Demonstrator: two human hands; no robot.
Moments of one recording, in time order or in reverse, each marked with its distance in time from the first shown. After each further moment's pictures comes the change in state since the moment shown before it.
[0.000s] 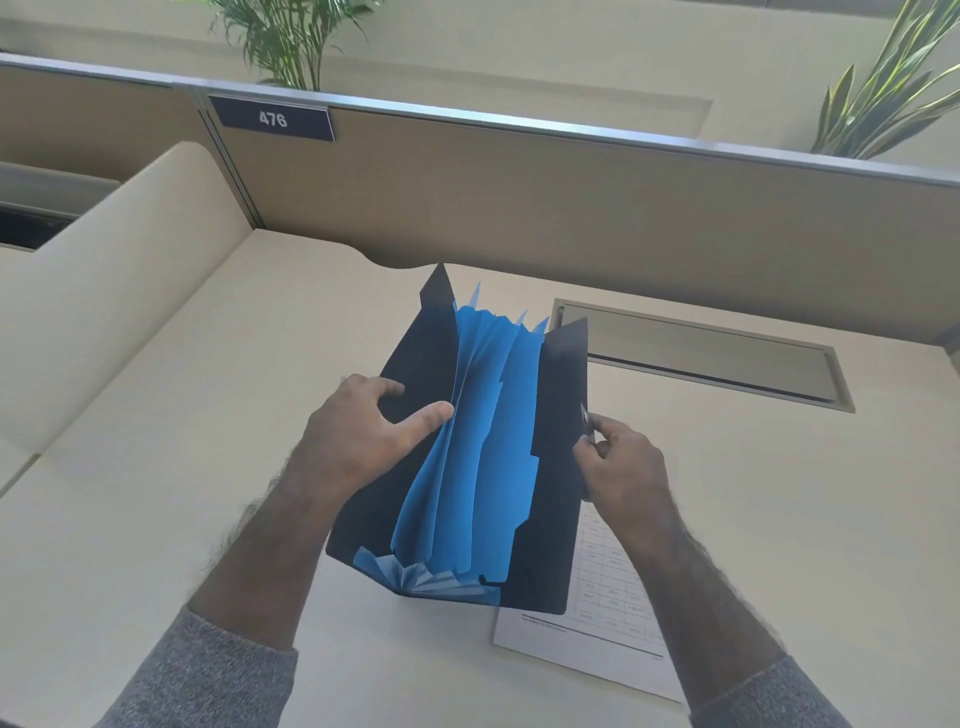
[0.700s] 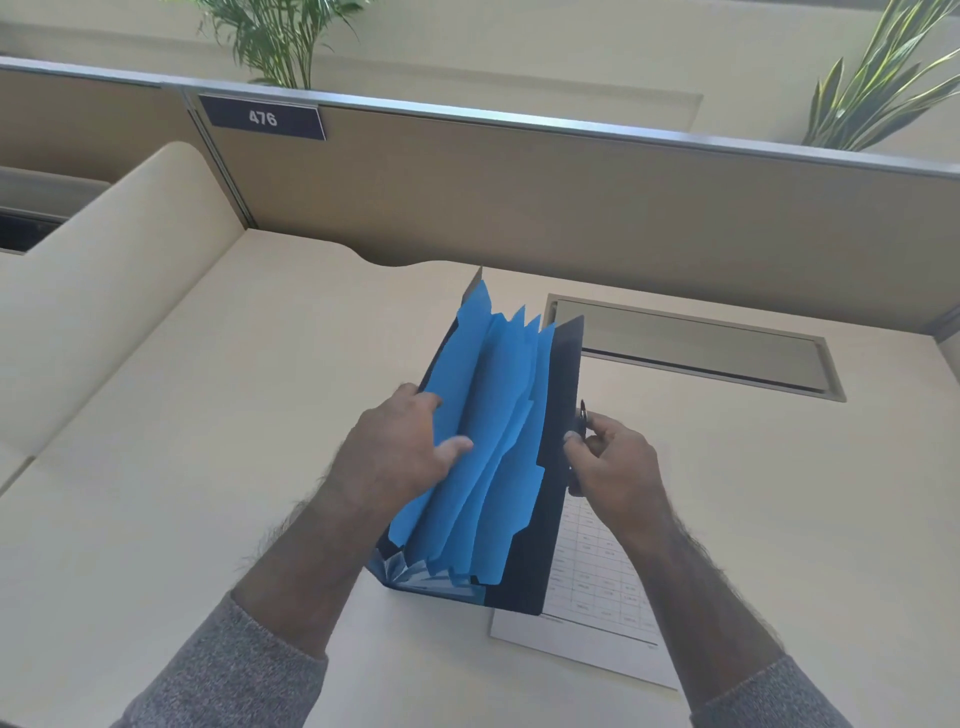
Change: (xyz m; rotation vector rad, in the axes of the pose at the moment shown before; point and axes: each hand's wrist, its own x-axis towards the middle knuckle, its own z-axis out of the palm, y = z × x) left_hand -0.012 0.032 0.025 0.249 -0.089 0.153; right_hand -0.006 0.008 0.001 0.218 -0.048 -0.040
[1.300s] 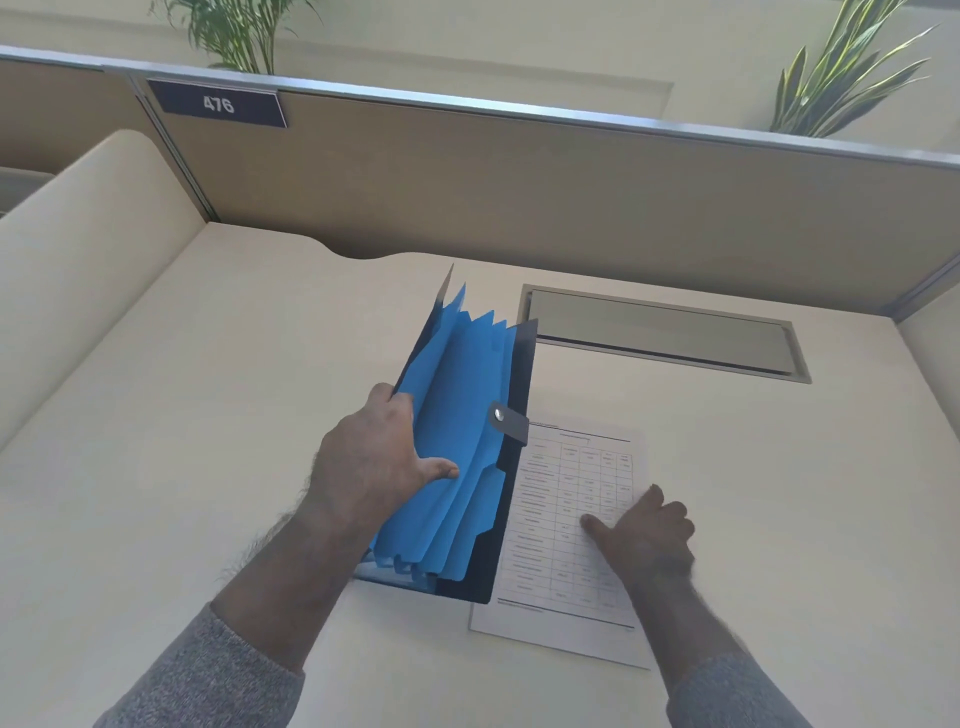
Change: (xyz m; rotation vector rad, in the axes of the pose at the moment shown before) left_hand -0.003 0.004 0.016 0.197 0.071 0.015; right_hand -0.006 0.128 -0.018 -0.842 0.130 0.583
